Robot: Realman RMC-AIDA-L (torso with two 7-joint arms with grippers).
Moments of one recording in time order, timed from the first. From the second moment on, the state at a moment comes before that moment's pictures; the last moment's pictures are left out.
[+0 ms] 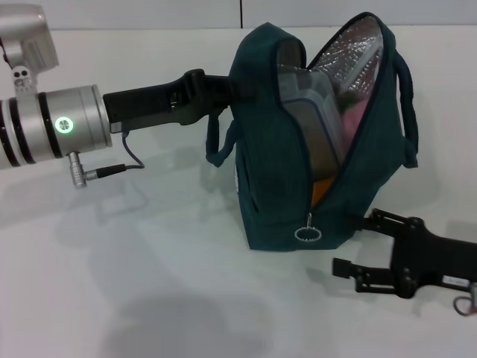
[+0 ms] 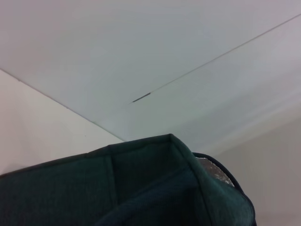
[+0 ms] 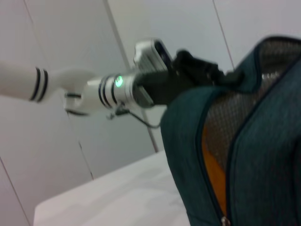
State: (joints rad) left arm -0.64 -2.08 0.77 0.51 1.75 1.51 -2.19; right arm 0.42 2.02 -1.06 -0.29 -1.57 -1.56 0.99
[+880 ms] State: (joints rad) left arm -0.64 -2.08 0.77 0.51 1.73 1.51 -2.19; right arm 0.54 2.03 -1.09 -0.17 -1.57 -1.52 0.99
